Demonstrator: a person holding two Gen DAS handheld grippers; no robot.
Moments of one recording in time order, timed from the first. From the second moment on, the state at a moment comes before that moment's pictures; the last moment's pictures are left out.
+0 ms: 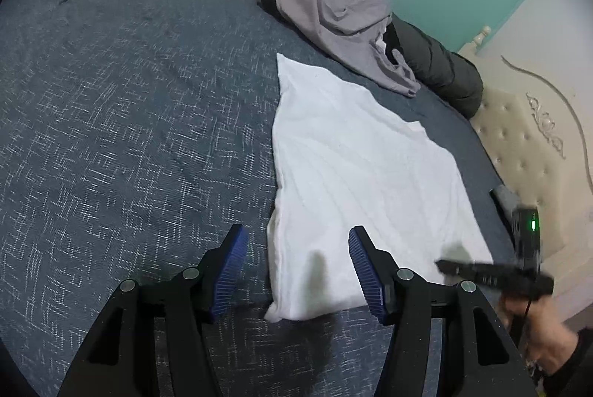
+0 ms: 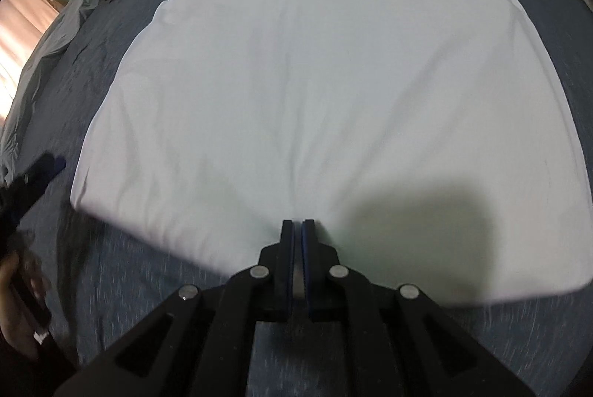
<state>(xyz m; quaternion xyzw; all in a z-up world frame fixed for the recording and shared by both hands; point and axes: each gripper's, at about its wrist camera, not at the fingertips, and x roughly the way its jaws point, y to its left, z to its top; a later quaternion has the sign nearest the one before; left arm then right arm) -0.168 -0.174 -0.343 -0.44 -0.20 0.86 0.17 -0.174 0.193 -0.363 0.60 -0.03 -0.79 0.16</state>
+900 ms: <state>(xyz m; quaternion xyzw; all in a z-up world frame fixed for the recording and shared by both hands) -0.156 -0.163 -0.386 -0.51 -0.28 0.80 0.17 -0.113 0.368 -0.304 0.54 -0.16 -0.82 0.12</state>
